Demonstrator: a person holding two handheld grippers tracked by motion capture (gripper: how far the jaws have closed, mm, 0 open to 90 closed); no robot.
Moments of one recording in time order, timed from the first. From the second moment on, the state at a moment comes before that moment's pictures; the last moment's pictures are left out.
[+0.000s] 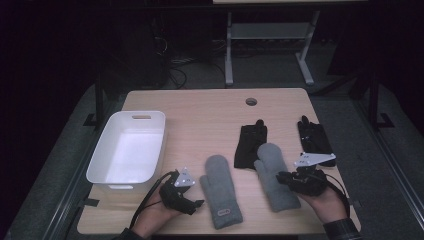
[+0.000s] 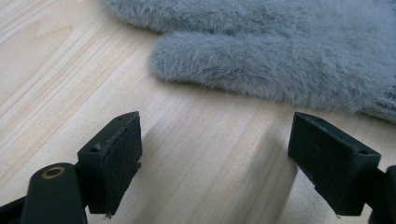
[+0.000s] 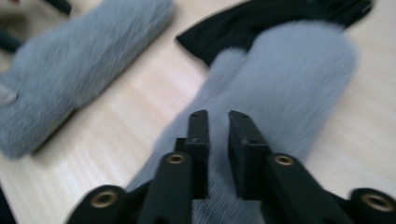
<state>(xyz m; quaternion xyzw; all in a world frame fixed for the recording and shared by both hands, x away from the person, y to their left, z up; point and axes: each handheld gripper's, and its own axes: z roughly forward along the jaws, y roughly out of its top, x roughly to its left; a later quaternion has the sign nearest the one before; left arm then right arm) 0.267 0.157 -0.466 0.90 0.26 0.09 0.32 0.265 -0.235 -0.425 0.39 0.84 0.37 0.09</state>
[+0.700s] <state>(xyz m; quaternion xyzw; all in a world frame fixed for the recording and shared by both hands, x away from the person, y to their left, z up) 0.267 0.156 -0.466 0.90 0.26 0.09 0.32 0.252 -0.255 -0.443 0.41 0.85 0.32 0.09</state>
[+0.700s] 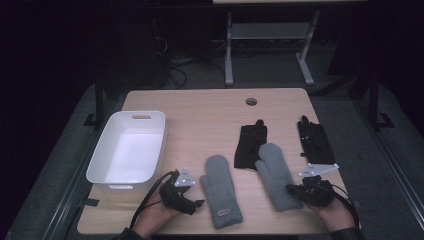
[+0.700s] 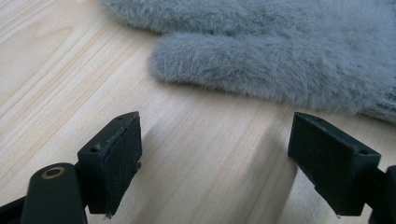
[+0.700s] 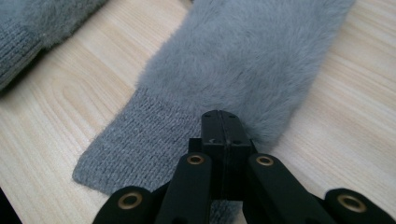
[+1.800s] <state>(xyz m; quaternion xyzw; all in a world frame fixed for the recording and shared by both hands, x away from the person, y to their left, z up) 0.268 0.155 -0.466 0.90 0.26 0.09 0.33 0.268 -0.270 -0.430 0.41 0.84 0.34 0.11</state>
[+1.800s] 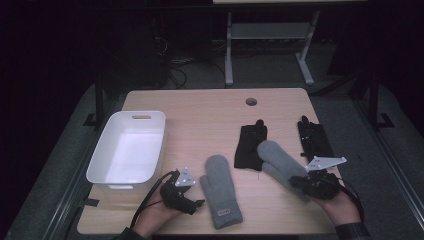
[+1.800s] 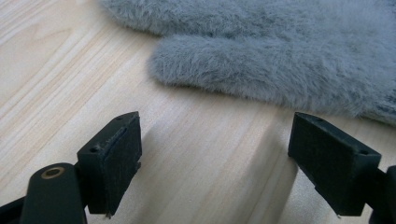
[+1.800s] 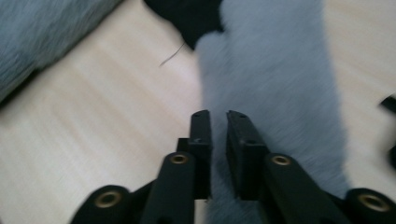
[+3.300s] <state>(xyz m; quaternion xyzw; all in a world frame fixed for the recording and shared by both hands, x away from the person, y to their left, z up) 0.258 0.150 -0.448 0.91 0.22 0.04 0.34 0.302 -0.273 -0.420 0.42 0.81 0.38 0.13</state>
